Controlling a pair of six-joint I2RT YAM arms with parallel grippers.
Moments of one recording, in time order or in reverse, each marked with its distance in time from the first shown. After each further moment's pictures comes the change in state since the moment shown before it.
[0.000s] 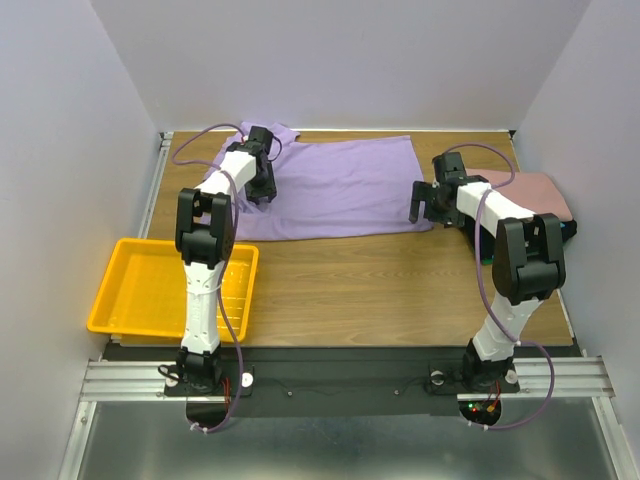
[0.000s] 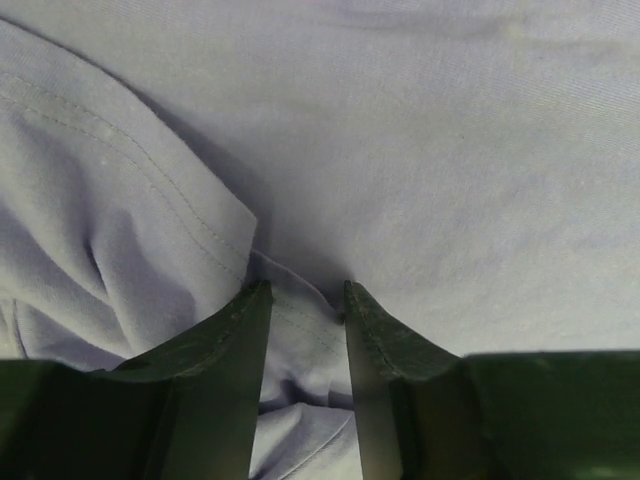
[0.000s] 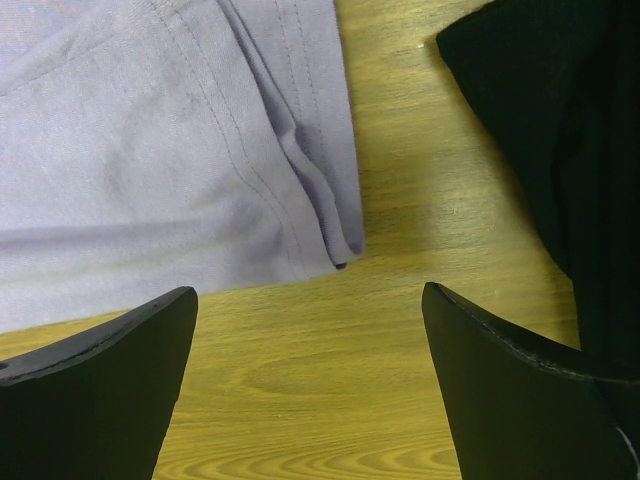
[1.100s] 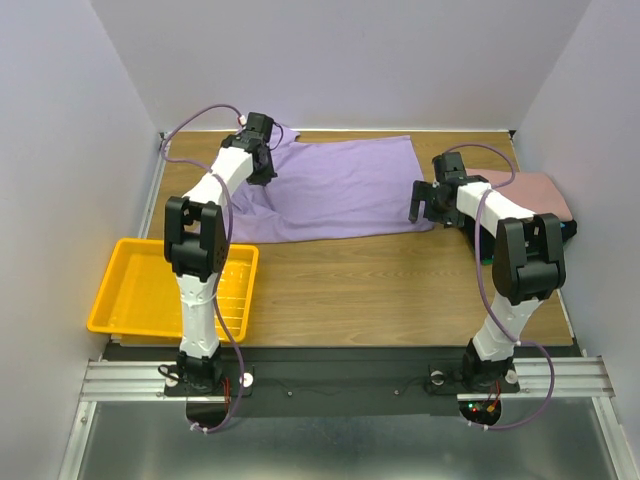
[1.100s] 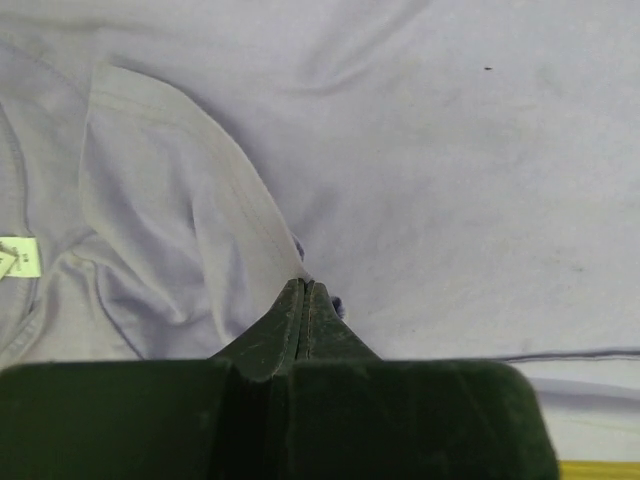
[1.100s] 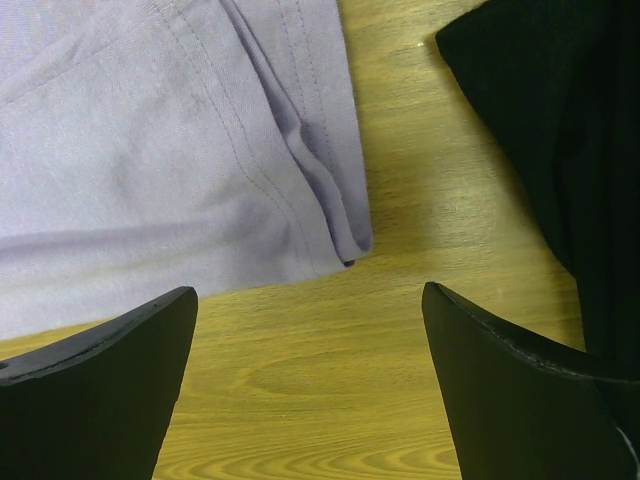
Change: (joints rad) left arm -0.037 -0.182 -0.067 0.066 -0.075 -0.009; right arm 0.000 0.000 0.000 0.000 0.000 0.015
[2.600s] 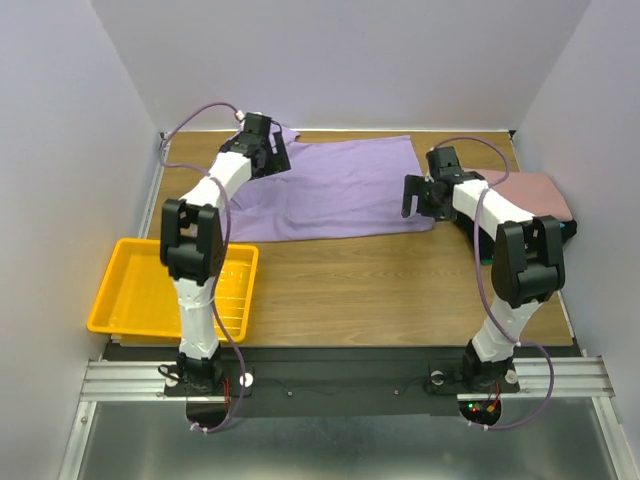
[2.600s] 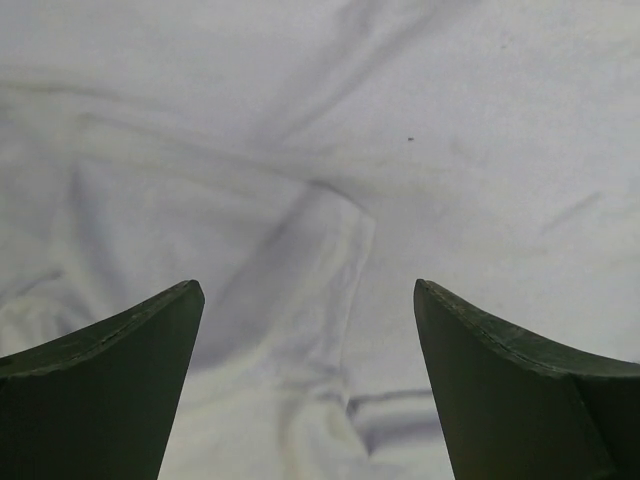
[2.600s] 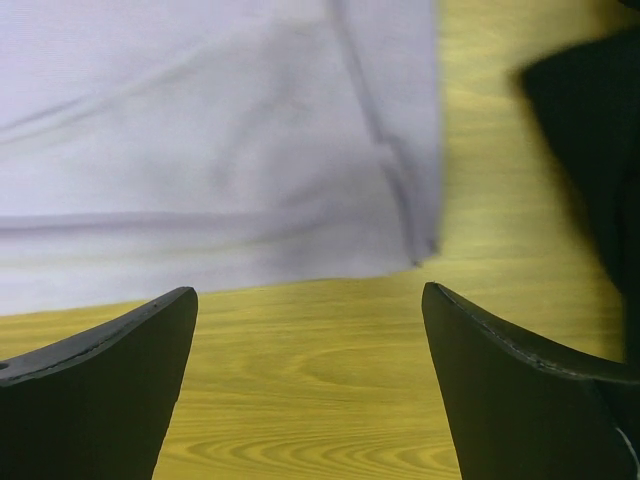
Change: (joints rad) left arm 0.001 0.012 -0.046 0.208 0.037 -0.055; right arm 0.037 -0.021 0.029 0.003 -0.079 -0.004
